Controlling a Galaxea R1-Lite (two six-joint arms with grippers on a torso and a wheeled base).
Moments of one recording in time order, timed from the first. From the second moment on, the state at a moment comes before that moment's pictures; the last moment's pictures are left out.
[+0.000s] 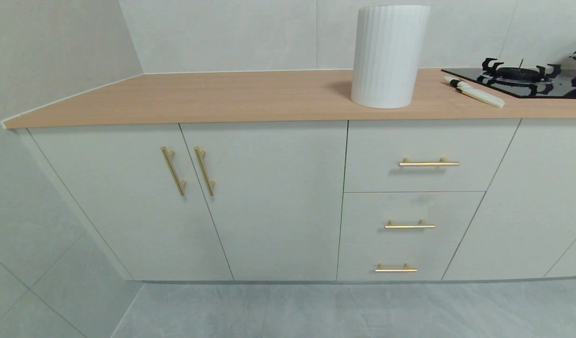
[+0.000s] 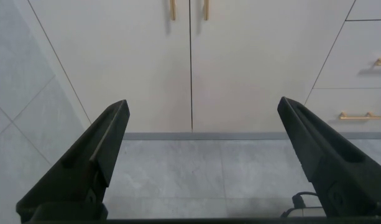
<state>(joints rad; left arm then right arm) 0.00 0.00 0.00 0.00 0.00 0.00 0.00 0.00 -0.12 0.00 -0.10 0.05</state>
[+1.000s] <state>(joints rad) 0.00 0.00 0.00 0.00 0.00 0.00 0.00 0.00 0.00 -0.01 -0.04 -0.01</state>
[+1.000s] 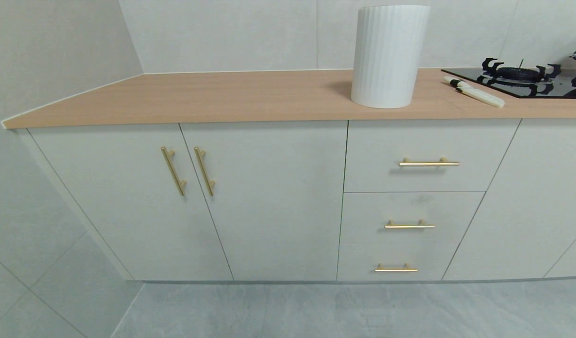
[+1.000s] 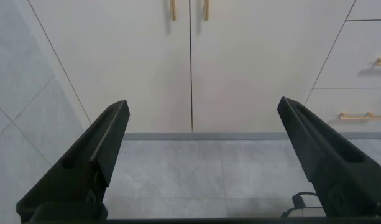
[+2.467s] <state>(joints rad) 0.00 0.00 0.00 0.00 0.00 0.00 0.00 0.00 0.00 0.00 -0.04 -0.01</state>
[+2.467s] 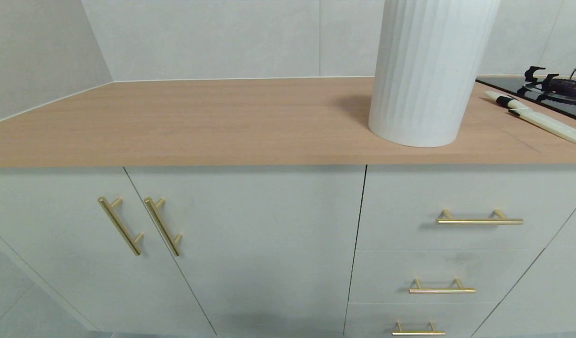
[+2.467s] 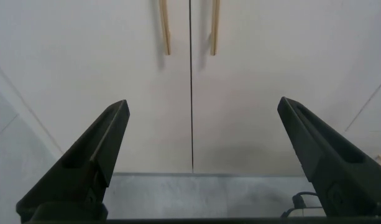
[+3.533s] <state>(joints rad) 0.00 0.00 0.00 0.00 0.00 0.00 0.00 0.00 0.00 0.00 -0.04 -0.01</state>
